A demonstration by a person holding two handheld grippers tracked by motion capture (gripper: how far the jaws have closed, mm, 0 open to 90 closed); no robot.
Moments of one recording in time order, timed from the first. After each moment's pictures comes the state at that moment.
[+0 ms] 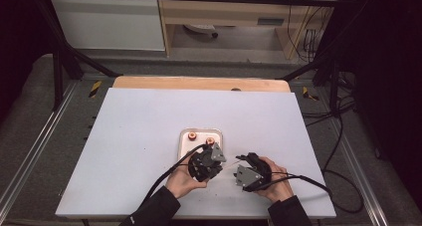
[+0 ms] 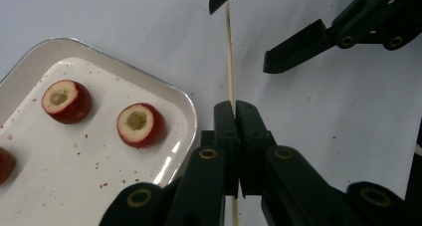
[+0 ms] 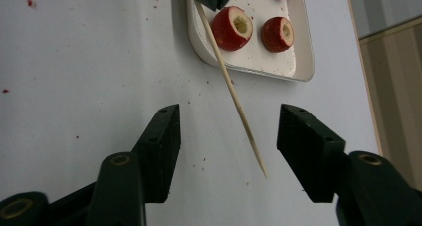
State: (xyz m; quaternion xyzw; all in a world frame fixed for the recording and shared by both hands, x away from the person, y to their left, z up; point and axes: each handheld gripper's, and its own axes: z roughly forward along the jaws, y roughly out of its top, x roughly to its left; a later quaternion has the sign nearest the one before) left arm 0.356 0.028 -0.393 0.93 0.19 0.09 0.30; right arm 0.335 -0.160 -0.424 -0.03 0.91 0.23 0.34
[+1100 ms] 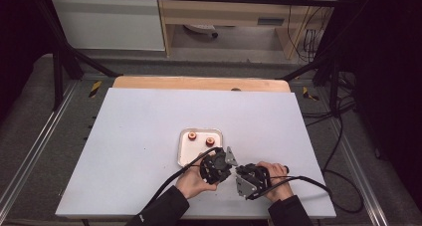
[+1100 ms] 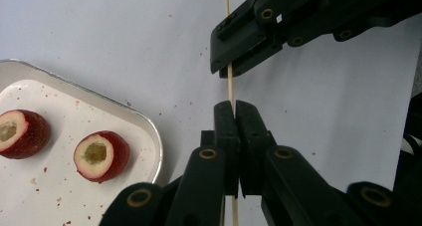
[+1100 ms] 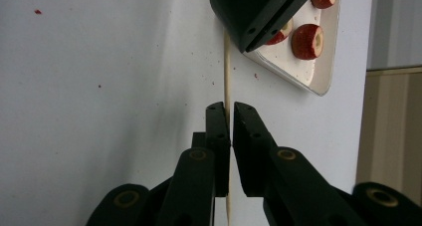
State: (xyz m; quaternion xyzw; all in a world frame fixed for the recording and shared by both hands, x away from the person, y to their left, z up) left arm 0.354 0.002 -0.397 0.95 0.16 0.08 0.27; right arm 0.328 -0.161 -0.432 -0.15 0.91 0.17 0.35
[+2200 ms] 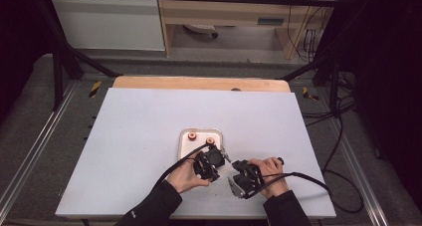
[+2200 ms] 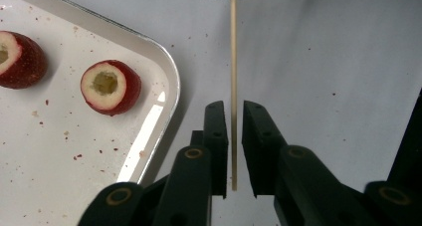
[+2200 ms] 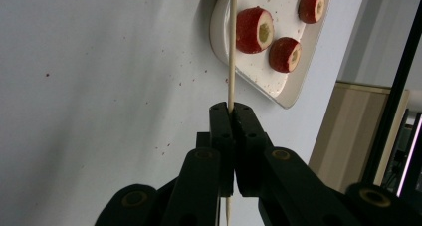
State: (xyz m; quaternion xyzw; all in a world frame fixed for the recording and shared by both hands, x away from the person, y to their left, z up) left arm 0.369 0.014 -0.398 0.96 0.19 0.03 0.18; right arm 0.330 -0.139 -0.423 -0.22 0.89 0.09 0.40
